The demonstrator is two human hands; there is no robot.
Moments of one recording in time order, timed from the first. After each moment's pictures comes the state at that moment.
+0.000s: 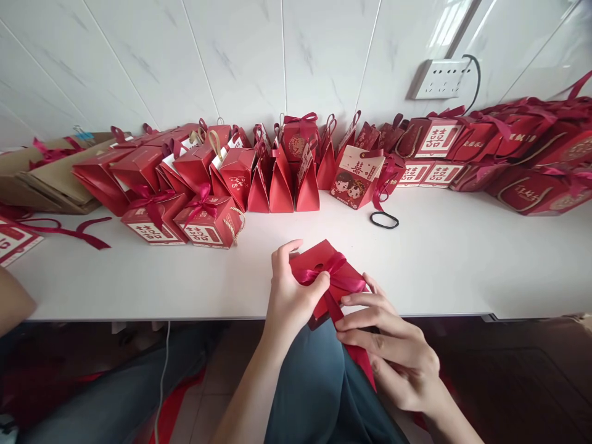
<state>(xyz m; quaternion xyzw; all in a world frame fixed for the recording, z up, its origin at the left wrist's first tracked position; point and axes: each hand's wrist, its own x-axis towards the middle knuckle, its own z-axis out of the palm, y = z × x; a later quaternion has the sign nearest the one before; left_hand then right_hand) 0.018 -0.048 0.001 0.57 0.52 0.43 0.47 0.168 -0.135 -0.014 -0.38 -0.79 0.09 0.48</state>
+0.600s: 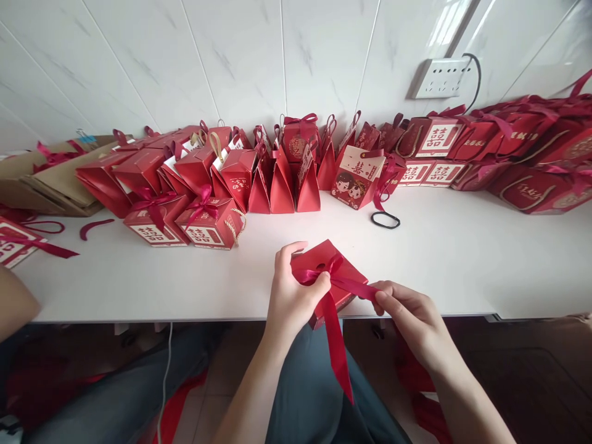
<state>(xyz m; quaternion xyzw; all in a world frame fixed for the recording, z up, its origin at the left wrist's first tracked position) 0.021 -0.050 0.002 0.55 0.51 0.47 0.46 0.186 -0.125 -0.010 -0.57 -0.48 0.43 0.51</state>
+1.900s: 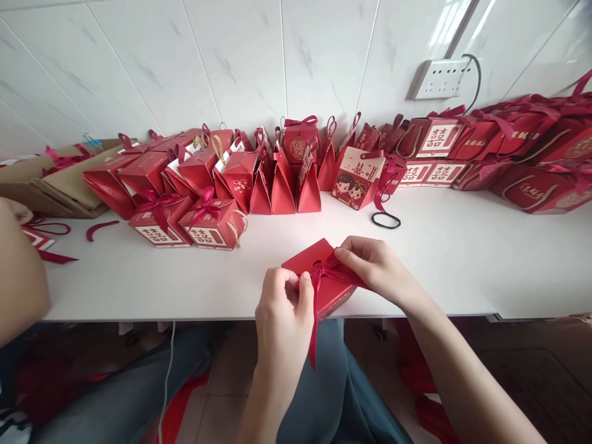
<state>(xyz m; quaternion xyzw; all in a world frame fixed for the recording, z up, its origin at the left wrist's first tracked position) 0.009 -0.077 0.005 0.65 0.57 0.46 0.20 0.172 -0.059 0.030 -0.60 -0.56 0.41 0.40</state>
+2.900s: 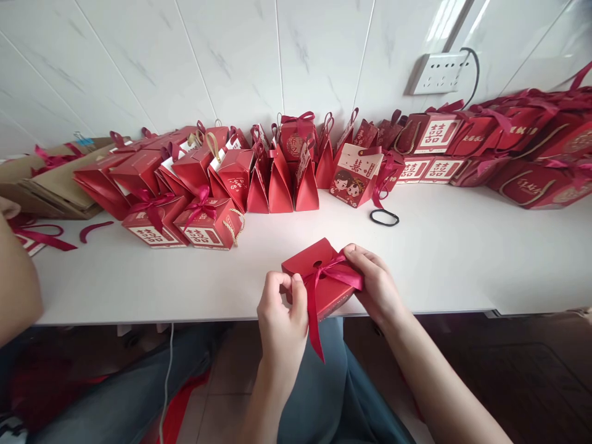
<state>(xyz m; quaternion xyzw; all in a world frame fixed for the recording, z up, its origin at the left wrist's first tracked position) 0.013 -0.074 -0.011 0.62 0.52 0.54 0.24 0.158 -0.064 -0.011 -0.48 -0.31 0.55 0.61</state>
